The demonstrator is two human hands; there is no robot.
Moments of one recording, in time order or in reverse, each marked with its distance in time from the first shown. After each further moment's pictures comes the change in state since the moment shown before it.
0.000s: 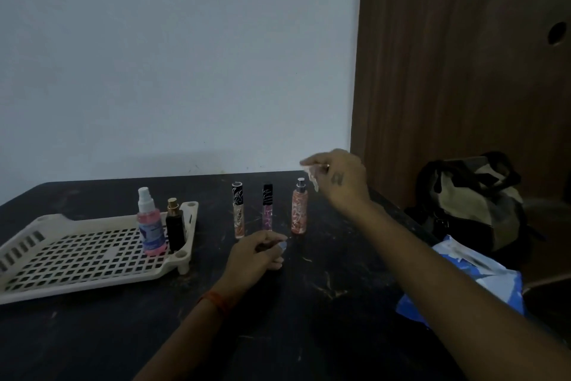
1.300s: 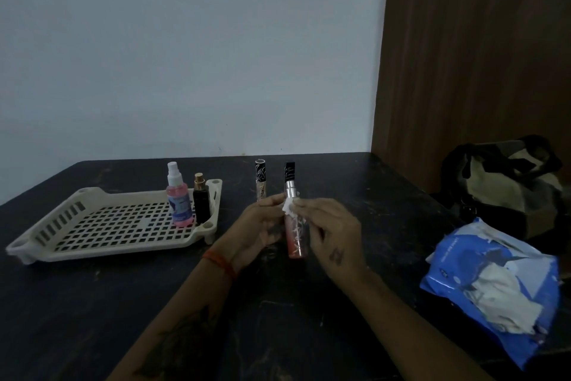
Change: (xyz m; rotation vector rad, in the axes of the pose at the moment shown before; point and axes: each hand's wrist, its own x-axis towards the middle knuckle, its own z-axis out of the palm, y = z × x) left_hand -0.003 0.014 -0.027 -0.512 -0.164 -0.156; right_hand -0.110 0.002 0.055 0.133 0.162 -0.411
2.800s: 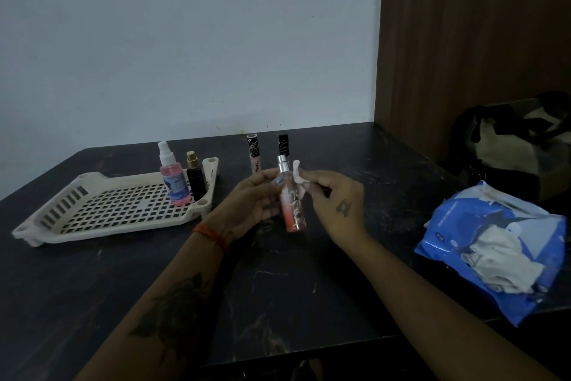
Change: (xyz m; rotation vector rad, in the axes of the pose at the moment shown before) left_hand 0.000 0.001 -0.007 -0.008 -0.071 -0.013; right_hand 0.004 0.007 -0.001 0.250 0.082 0.381
